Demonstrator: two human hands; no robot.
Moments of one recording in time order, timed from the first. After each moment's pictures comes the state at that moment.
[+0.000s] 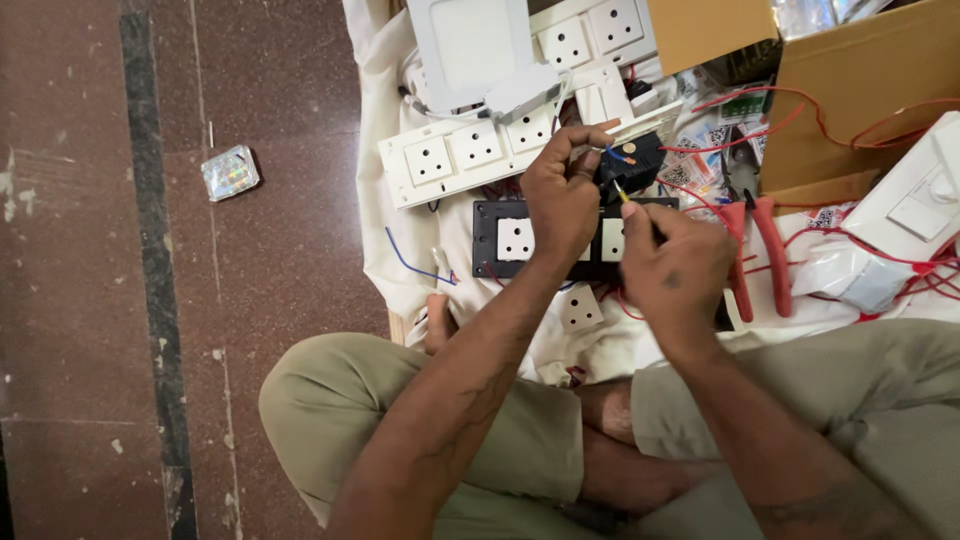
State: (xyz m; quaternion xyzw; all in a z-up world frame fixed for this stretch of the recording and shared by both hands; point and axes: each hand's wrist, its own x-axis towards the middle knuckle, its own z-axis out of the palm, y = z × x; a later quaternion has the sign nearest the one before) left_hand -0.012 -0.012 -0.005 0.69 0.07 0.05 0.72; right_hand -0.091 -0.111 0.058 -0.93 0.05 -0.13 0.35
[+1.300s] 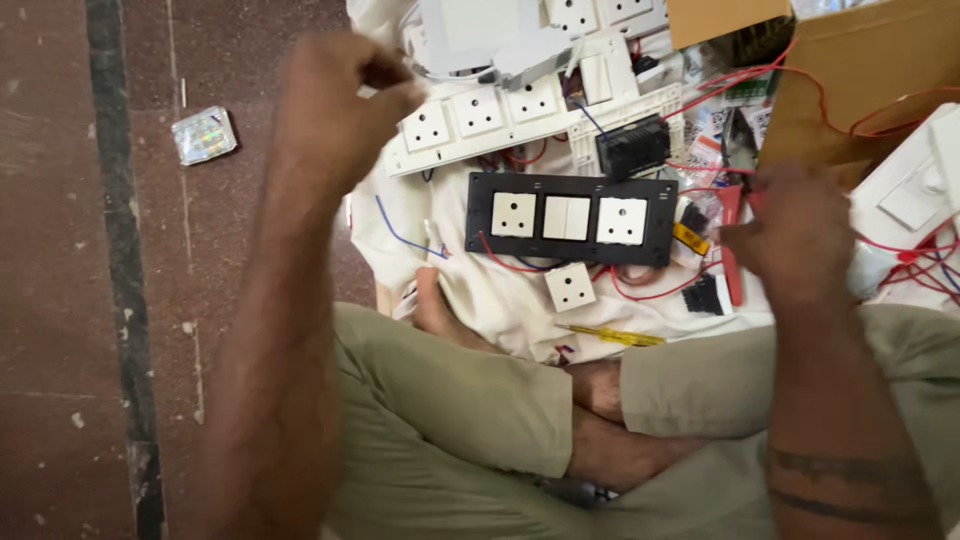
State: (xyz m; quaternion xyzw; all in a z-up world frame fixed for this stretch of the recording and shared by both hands) left_hand 0.036 0.181 0.140 0.93 -0.07 -0.02 0.35; right_hand -0.075 -0.235 0.027 -0.99 0.10 0.10 0.09
